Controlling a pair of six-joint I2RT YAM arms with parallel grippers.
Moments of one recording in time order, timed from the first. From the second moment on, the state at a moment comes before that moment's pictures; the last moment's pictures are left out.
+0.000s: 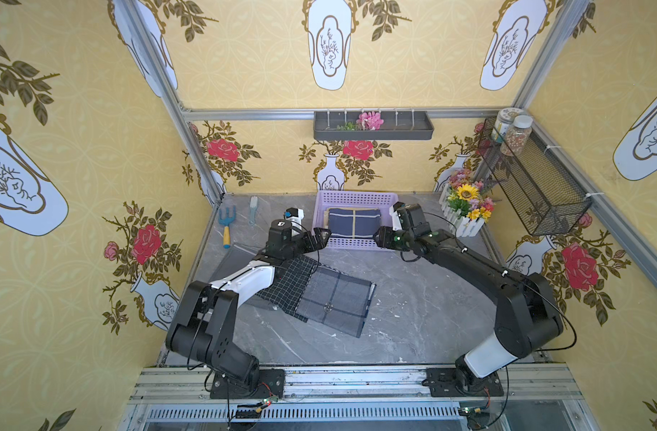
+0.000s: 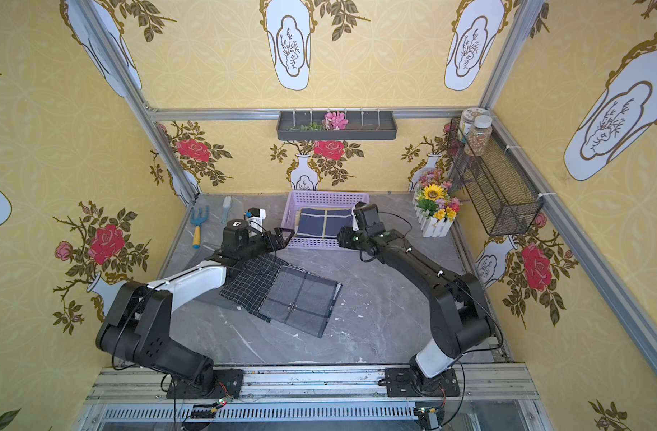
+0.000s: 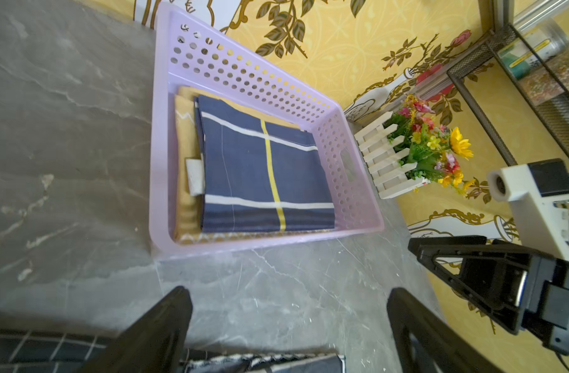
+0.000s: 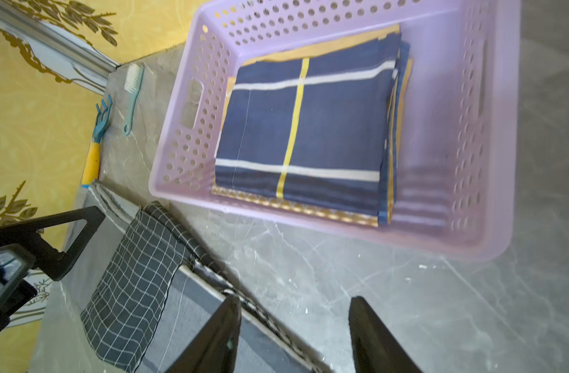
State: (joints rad) left arm -0.34 1.50 0.76 0.30 0.38 -0.61; right arm 0.43 1.56 1.12 -0.35 -0.15 0.50
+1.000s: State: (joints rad) left arm -0.44 0.97 0.23 0.28 0.25 -0.74; right arm 0.71 1.53 0.79 -0.32 -0.02 0.76
